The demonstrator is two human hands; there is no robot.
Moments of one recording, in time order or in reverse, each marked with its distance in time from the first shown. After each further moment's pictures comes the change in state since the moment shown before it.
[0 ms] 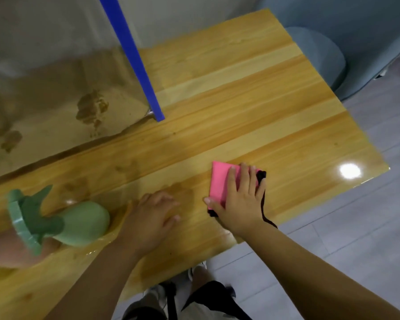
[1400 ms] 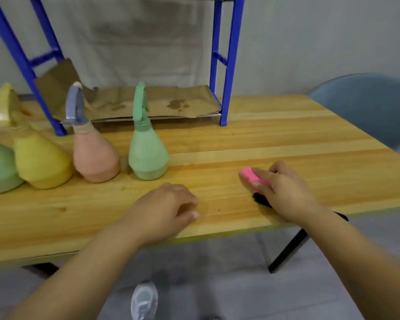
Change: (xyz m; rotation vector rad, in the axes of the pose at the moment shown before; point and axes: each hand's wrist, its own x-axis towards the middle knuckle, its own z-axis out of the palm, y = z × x) left_hand -0.103 -0.059 0.099 0.089 0.542 0.166; right_hand -0.047 -0.013 0.025 0.038 0.324 -0.406
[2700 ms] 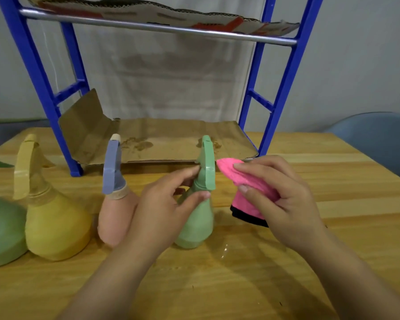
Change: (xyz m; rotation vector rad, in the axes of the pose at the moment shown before) left_hand 0.053 -0.083 -0.073 -0.587 0.649 -0.095; right_hand 0.090 -0.135 -0.027 0.587 0.470 -0.571
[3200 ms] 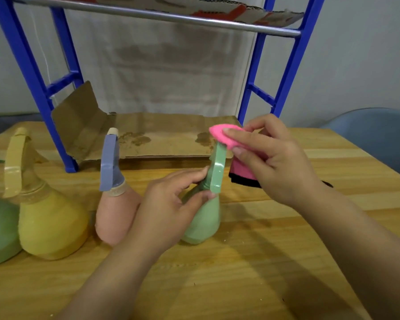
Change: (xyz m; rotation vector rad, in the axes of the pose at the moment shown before) left_hand 0.000 -0.006 0.004 -0.091 -0.048 0.085; right_hand 0.049 0.006 0.001 -0.181 -0.043 -0.111
